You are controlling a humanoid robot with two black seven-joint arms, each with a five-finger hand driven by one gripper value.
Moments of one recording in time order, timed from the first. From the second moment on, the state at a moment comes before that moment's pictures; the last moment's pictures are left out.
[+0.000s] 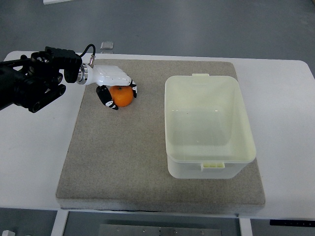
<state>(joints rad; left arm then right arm) -1.24 0.32 0.15 -0.57 1.56 -0.06 -0.61 0.02 0.00 -0.10 0.18 0.00 -0.15 0.14</state>
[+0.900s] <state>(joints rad) -1.36 0.45 0.04 -0.79 1.55 -0.03 -0.61 0.01 0.00 -0.10 0.18 0.00 -0.15 0.14</state>
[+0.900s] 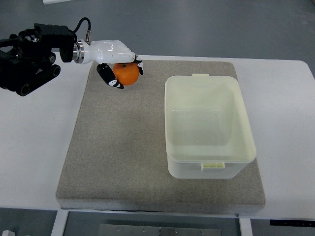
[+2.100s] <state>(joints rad) -1.42 0.42 -0.17 -1.19 1.54 -0.06 -0.61 0.01 0.00 -0.10 0.18 0.00 -0.15 0.14</state>
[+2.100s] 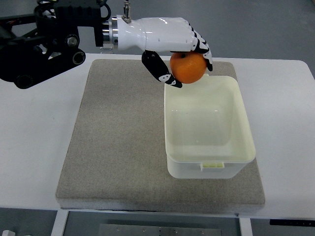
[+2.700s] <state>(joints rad) -1.38 0.36 -0.16 -1.19 1.56 -0.11 -0.61 0.01 0.00 -0.10 0.18 0.00 -0.15 0.14</state>
